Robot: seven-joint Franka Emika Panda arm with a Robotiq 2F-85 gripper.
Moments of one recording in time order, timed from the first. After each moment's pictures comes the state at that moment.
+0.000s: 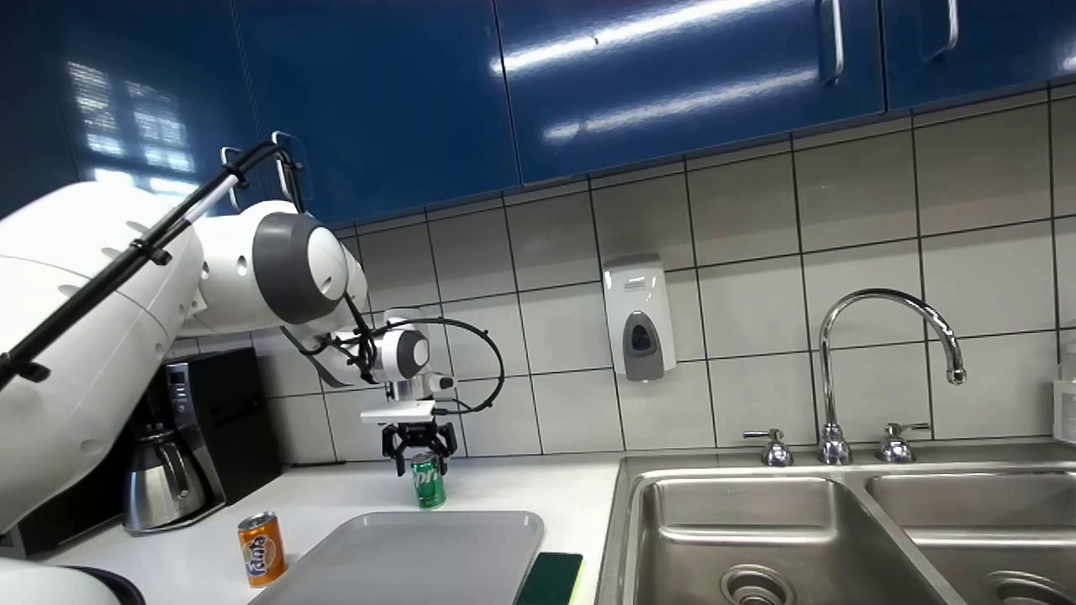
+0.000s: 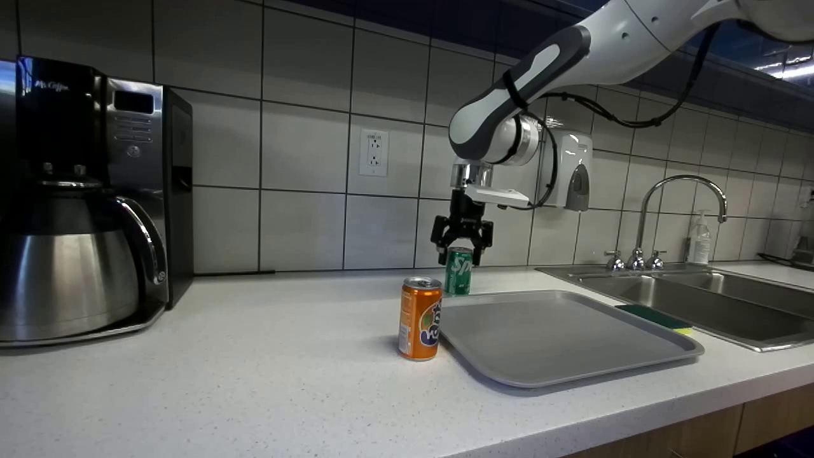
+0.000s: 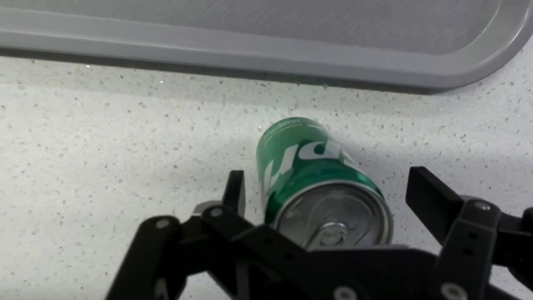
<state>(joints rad) 0.17 0.79 0.04 -1.37 0.03 2.18 0.03</state>
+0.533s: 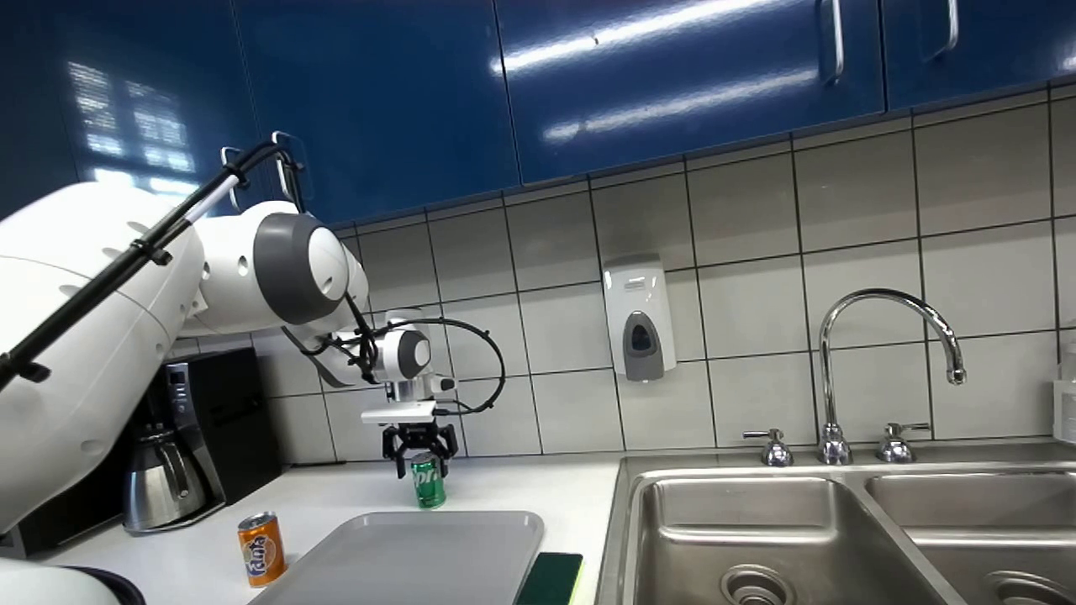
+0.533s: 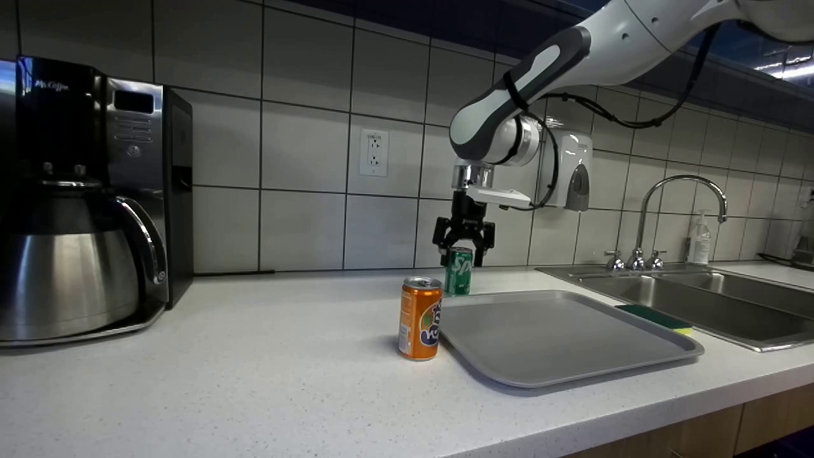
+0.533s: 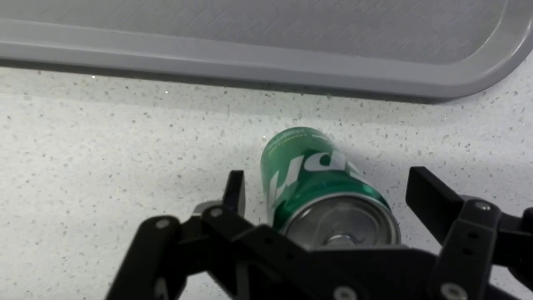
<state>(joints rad) 0.17 0.80 0.04 -1.37 0.03 2.16 0.03</state>
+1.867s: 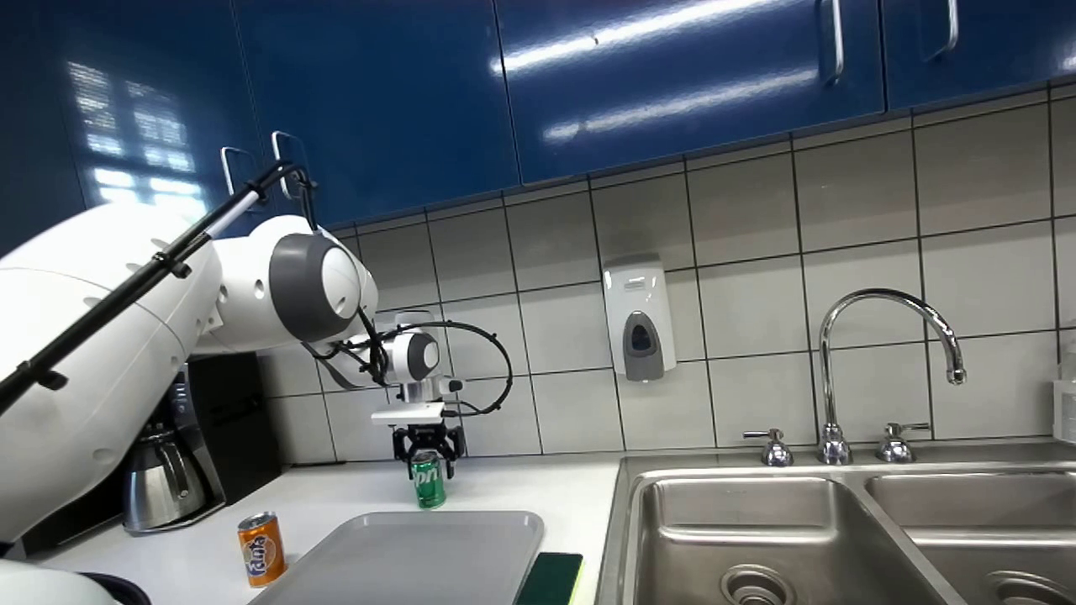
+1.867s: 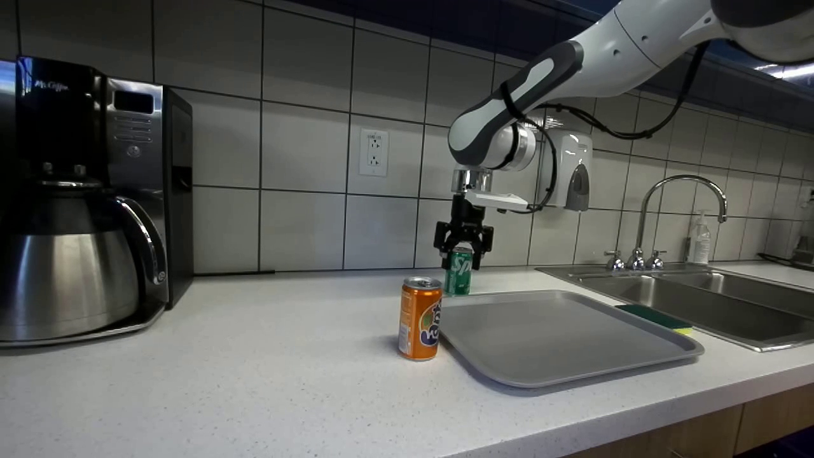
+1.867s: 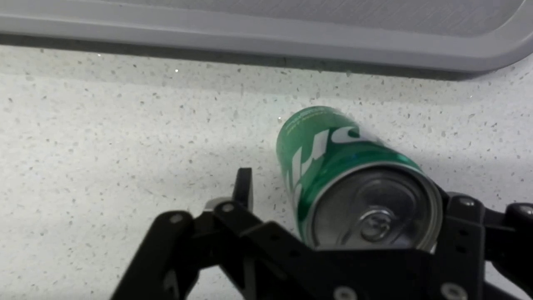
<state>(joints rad) 0.16 0.86 0.04 -1.27 0.03 2.13 0.03</state>
